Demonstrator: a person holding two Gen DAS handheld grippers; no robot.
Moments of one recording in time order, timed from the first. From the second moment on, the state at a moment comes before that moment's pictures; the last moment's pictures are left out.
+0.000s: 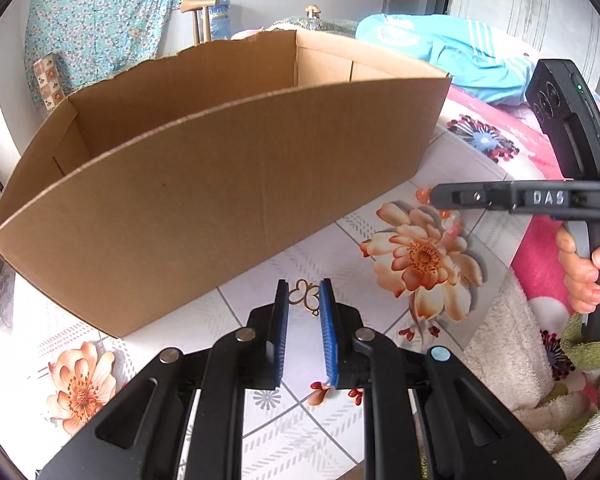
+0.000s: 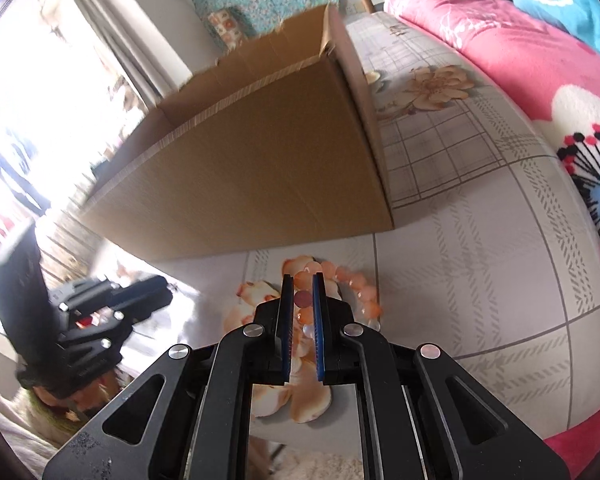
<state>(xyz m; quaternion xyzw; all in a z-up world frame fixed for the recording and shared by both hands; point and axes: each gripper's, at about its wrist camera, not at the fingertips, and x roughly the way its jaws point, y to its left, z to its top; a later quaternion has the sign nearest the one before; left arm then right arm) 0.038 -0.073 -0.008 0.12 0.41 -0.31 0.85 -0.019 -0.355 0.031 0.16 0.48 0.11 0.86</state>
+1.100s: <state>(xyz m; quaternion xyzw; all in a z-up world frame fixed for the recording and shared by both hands) 0.000 -0.059 0.075 0.10 0.33 -0.35 0.87 -0.059 -0.380 0.103 0.24 0.37 0.16 0.89</state>
